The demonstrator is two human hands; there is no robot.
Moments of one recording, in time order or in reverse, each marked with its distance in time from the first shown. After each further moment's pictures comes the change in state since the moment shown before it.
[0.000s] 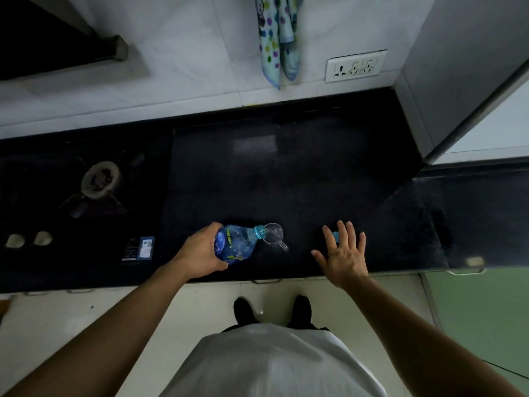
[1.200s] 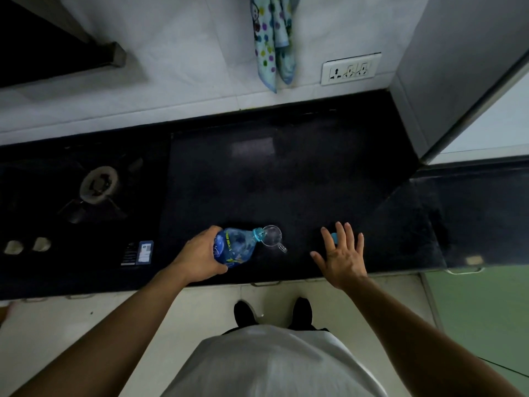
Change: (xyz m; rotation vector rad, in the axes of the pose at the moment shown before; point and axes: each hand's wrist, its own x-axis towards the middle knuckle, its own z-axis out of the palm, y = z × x) left_hand 0.001 -0.001 0.002 0.032 0.000 0.007; right_hand -0.001 0.000 -0.003 -0.010 -0.013 0.001
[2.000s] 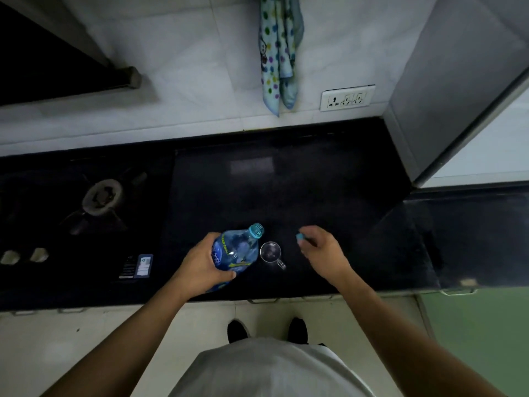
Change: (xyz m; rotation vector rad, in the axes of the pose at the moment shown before) left_hand -0.019 0.016 -0.011 -0.340 0.120 0.020; right_hand 0.010 -0.046 -0.083 1.007 0.081 -0.042
